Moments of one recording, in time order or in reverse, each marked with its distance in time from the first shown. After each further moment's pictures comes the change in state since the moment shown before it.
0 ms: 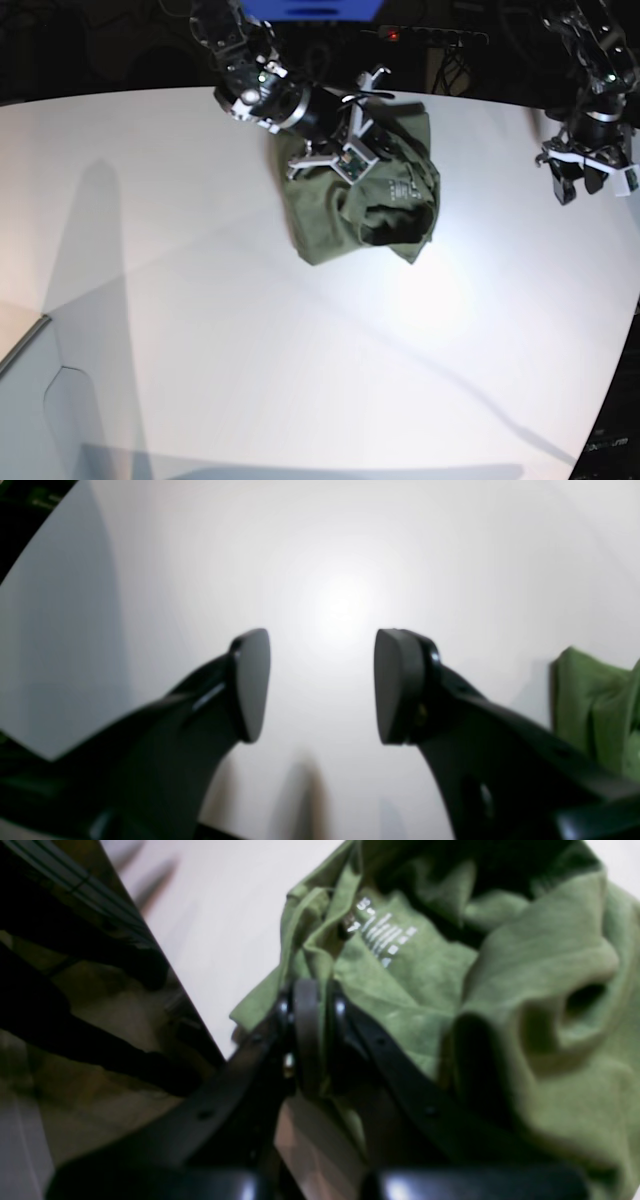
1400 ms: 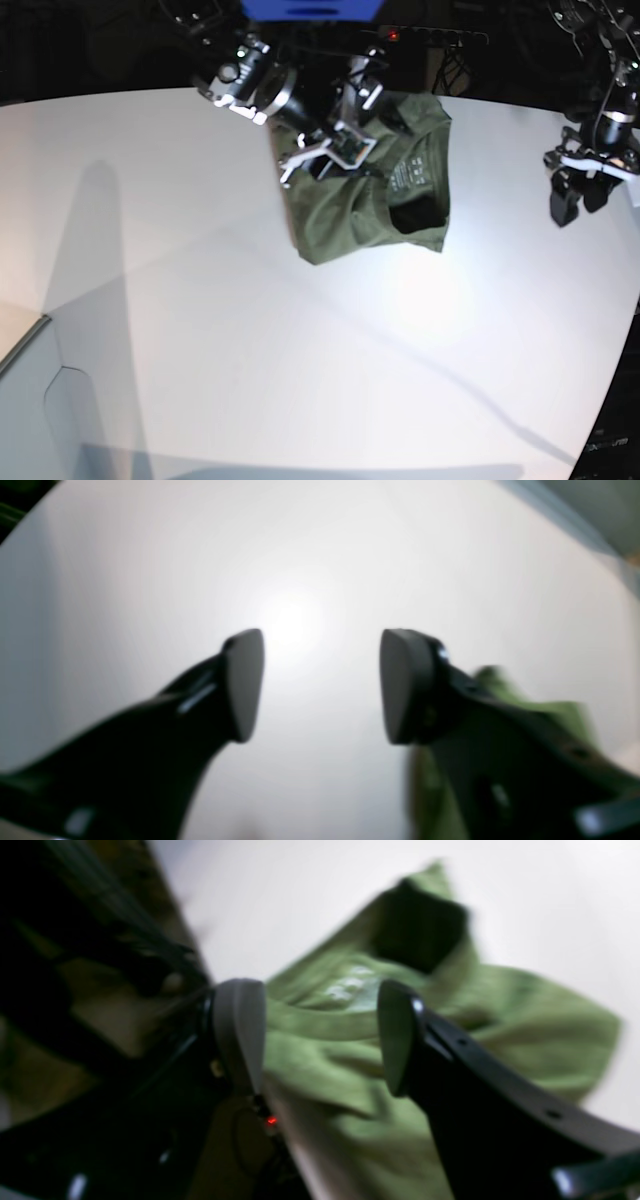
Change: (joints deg) left arm 3.2 0.5 0.3 14.5 -21.2 0.1 14.4; right arm -4.6 5.0 -3.4 15.2 0.2 0.0 0.0
